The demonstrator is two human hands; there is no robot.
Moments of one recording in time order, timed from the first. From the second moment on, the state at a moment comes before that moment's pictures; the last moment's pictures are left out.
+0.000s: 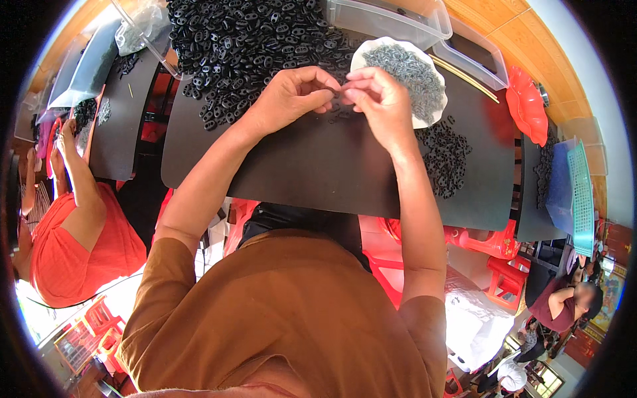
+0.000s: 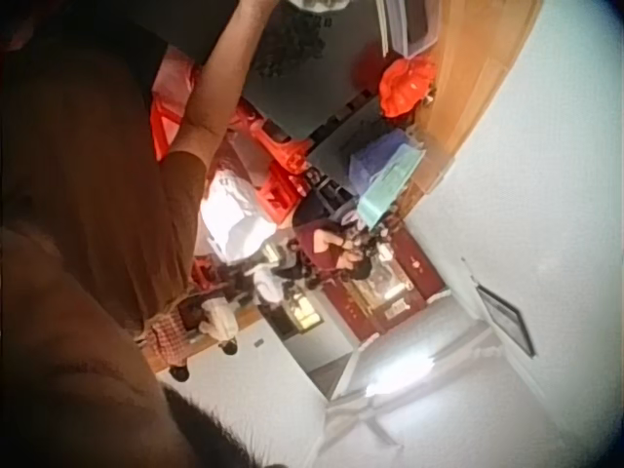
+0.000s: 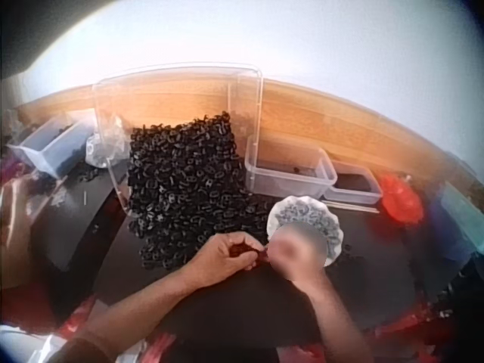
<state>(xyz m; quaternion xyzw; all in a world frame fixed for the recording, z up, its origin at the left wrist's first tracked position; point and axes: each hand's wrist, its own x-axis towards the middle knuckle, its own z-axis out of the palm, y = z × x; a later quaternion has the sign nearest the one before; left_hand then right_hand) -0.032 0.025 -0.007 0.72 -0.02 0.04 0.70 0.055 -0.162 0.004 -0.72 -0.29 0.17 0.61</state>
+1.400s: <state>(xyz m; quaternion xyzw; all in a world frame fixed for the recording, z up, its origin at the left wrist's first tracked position) -0.032 0.020 0.002 0.76 -0.10 0.13 0.63 0.044 -0.151 0.001 -0.61 -0.34 0.12 0.70</state>
